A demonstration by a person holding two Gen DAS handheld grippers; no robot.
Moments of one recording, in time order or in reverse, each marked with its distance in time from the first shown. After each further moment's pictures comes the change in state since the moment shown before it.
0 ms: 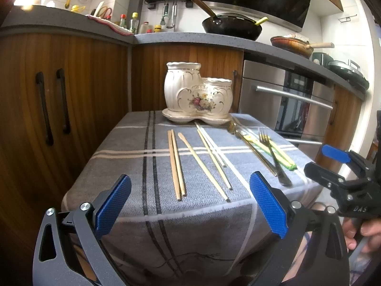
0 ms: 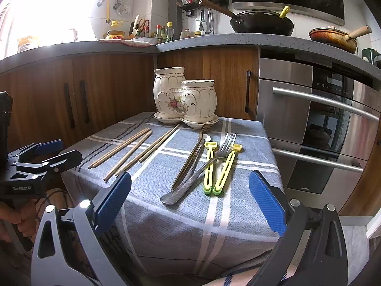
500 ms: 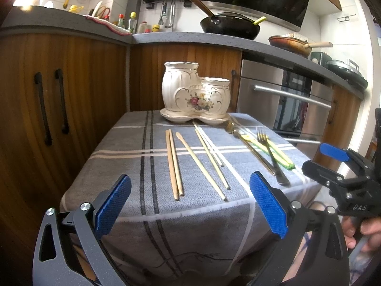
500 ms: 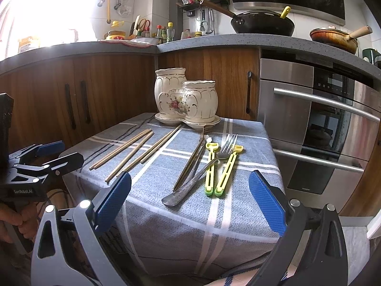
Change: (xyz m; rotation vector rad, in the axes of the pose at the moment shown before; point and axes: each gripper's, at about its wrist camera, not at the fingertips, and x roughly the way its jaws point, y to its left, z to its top) left arm 0.000 -0.003 -0.002 0.003 0.002 -0.004; right arm 0.002 0.003 0.002 0.001 0.001 0.001
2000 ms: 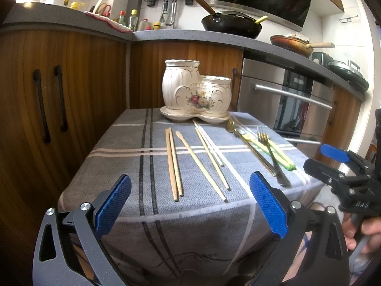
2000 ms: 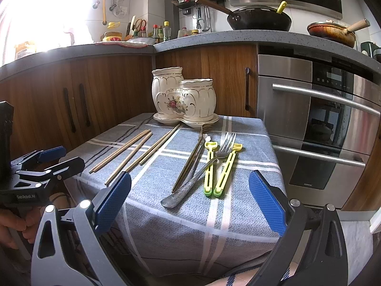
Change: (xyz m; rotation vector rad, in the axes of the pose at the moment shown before) left arm 0.003 -0.001 -0.001 -0.010 0.007 -0.005; right arm 0.001 -0.003 0.000 0.033 0.011 0.005
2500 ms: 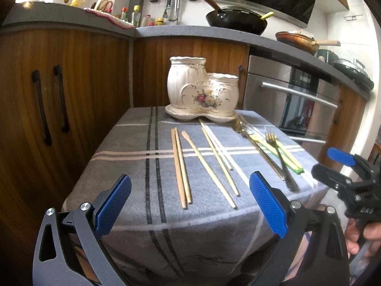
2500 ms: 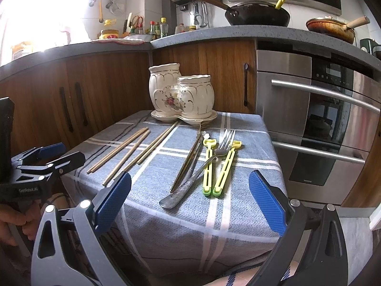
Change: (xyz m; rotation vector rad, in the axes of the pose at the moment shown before) left arm 0.008 0.007 0.010 -0.010 0.040 0.026; right arm 0.008 -0.003 0.004 0.017 0.039 -0.021
